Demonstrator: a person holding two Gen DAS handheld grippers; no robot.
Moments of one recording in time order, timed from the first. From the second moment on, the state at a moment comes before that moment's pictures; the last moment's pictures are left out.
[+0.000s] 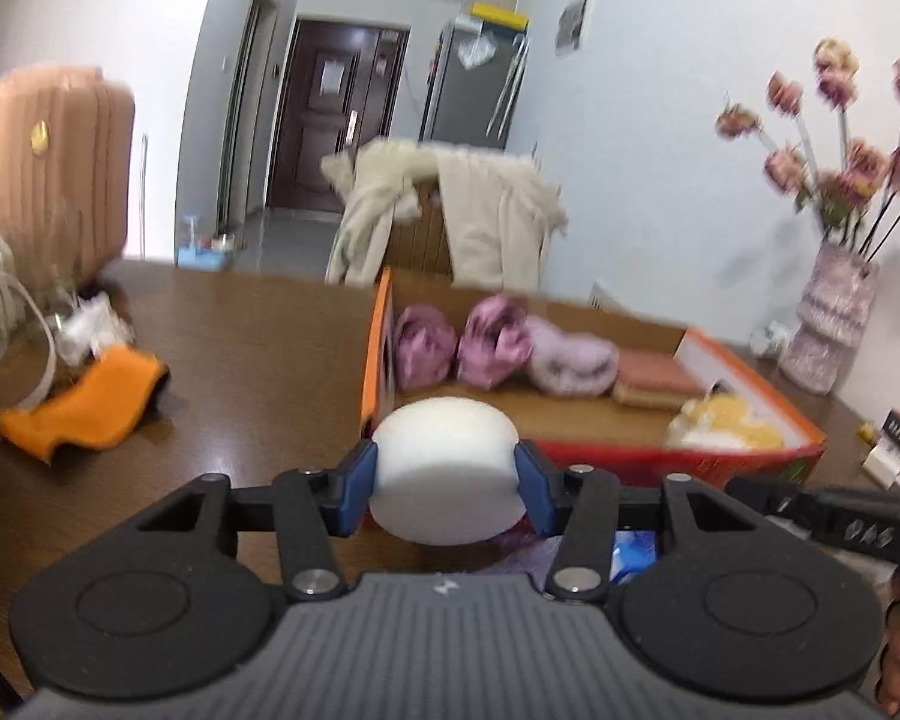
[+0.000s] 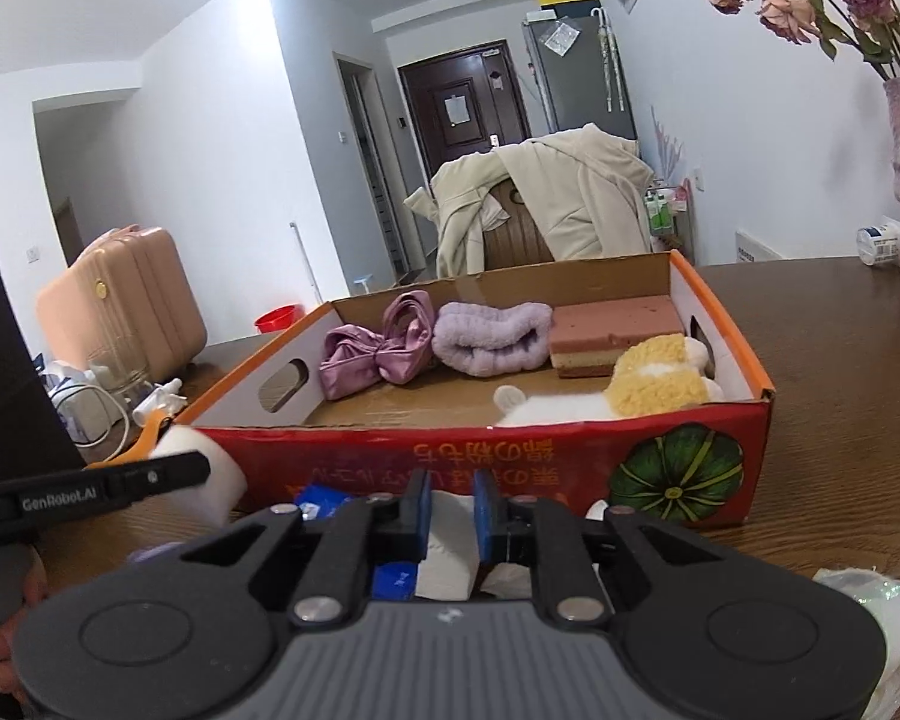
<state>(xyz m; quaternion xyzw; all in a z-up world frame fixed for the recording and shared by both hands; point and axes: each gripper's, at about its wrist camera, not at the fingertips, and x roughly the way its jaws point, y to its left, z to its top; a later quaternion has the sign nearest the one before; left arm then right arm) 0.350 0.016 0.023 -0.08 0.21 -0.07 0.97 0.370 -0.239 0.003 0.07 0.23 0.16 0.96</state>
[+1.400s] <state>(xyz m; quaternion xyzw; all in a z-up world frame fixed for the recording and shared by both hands) 0.484 -0.100 0.070 -0.12 0.31 -0.15 0.93 0.503 -0.292 0.083 0.09 0.29 0.16 0.94</state>
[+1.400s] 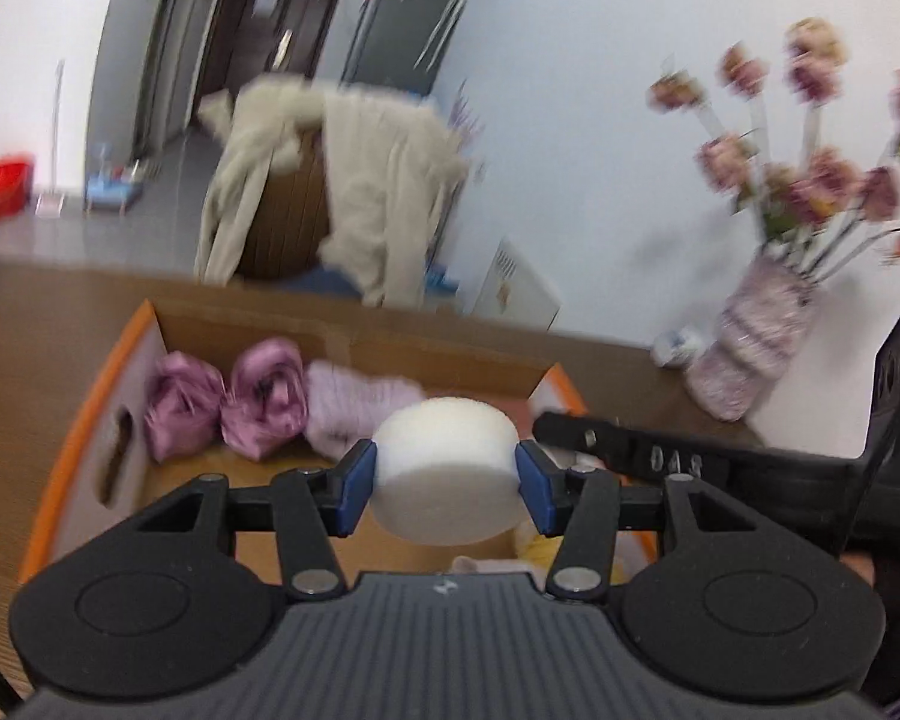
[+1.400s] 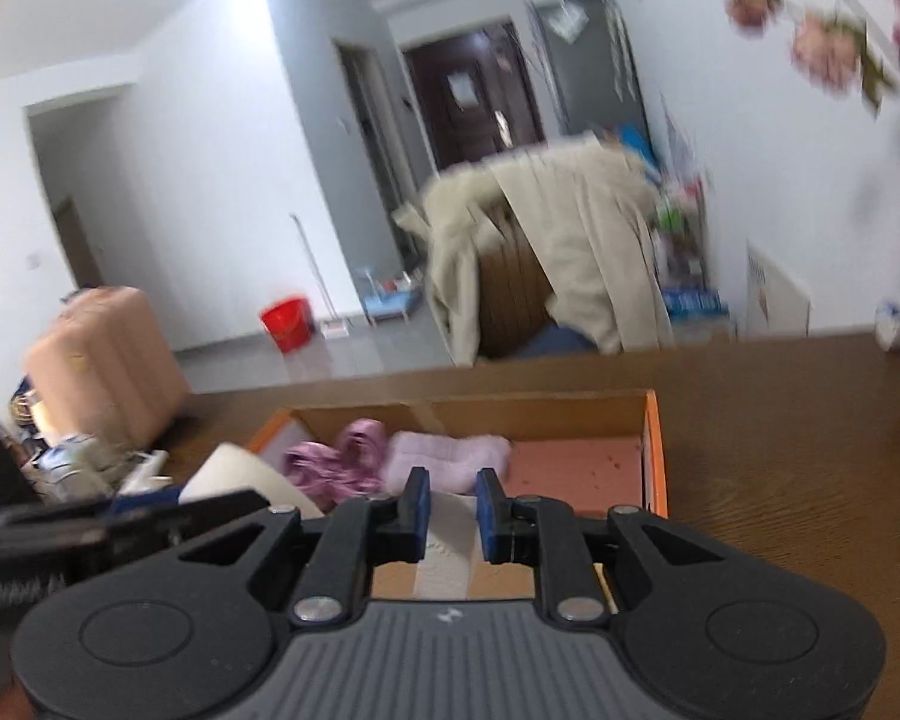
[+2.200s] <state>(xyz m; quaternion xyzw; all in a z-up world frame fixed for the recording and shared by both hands) 0.498 -0.121 0.062 -0.11 0.34 -0.15 0.92 0.535 -0.299 0.079 0.08 0.32 0.12 0.94</state>
